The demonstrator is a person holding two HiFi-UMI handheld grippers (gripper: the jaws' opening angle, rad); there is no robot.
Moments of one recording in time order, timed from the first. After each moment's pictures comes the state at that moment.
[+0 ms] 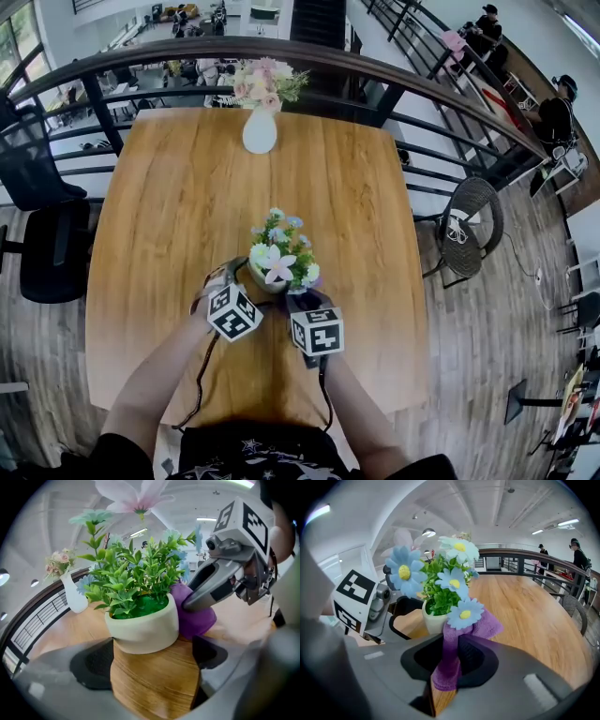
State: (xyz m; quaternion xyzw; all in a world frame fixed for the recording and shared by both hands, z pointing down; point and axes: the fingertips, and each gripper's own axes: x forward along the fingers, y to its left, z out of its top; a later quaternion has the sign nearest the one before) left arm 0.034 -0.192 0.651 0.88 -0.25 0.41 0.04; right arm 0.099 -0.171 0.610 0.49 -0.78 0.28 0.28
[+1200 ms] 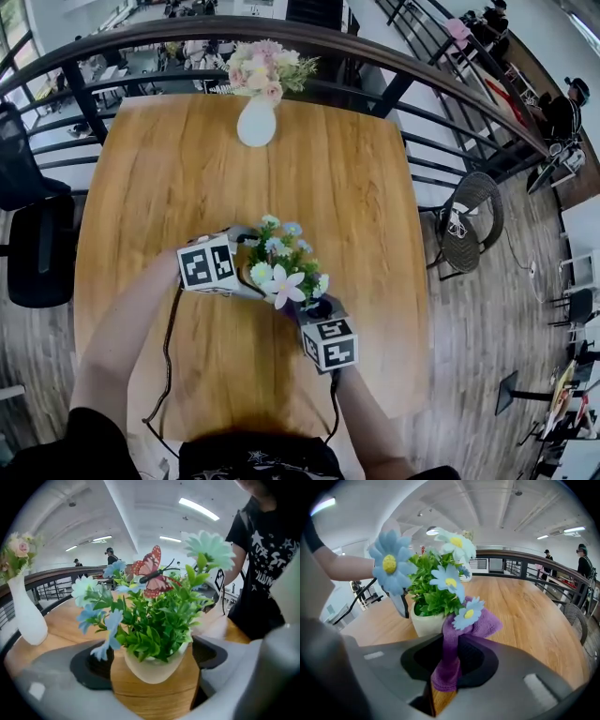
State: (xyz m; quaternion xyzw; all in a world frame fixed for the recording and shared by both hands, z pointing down) left arm 0.047 -0.236 0.600 0.94 0.05 0.34 0.02; right arm 0.110 -0.192 0.613 0.48 -0.79 0.25 0.29
